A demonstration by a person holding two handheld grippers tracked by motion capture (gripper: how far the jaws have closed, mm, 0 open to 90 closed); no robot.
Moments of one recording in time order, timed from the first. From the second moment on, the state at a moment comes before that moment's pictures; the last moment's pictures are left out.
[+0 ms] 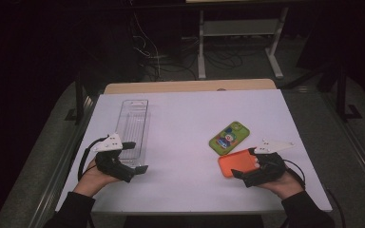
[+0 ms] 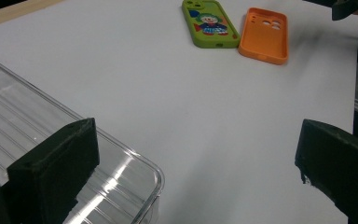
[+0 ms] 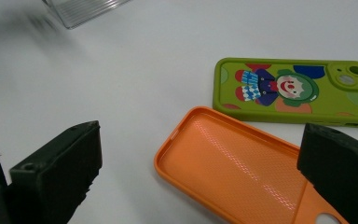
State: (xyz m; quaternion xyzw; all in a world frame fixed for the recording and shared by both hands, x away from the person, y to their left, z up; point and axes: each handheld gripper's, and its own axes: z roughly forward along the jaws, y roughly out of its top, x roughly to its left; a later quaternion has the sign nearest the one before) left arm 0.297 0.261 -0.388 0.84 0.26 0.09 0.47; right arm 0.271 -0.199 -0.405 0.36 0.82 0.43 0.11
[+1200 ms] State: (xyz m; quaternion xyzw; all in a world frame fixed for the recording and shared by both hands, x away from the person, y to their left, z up) left arm 0.298 0.263 -0.388 0.84 0.26 0.10 0.46; right arm 0.337 -0.139 -0.405 0.38 0.86 0.34 0.03
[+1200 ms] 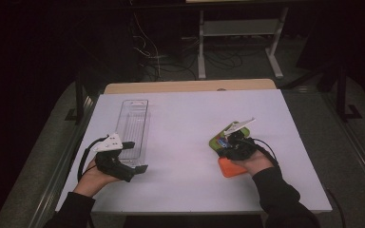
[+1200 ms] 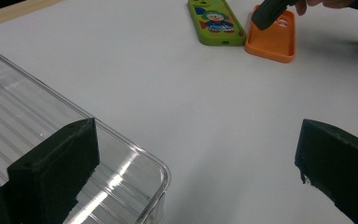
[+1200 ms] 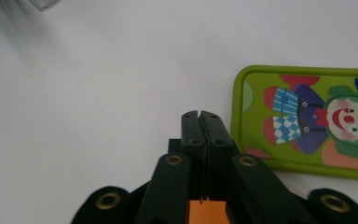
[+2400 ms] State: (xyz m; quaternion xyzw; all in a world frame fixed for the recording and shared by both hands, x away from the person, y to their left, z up) left arm 0.297 0.264 -0.389 0.84 0.27 0.10 0.46; right arm 0.351 -0.115 -0.428 0.37 0.90 0.25 0.04
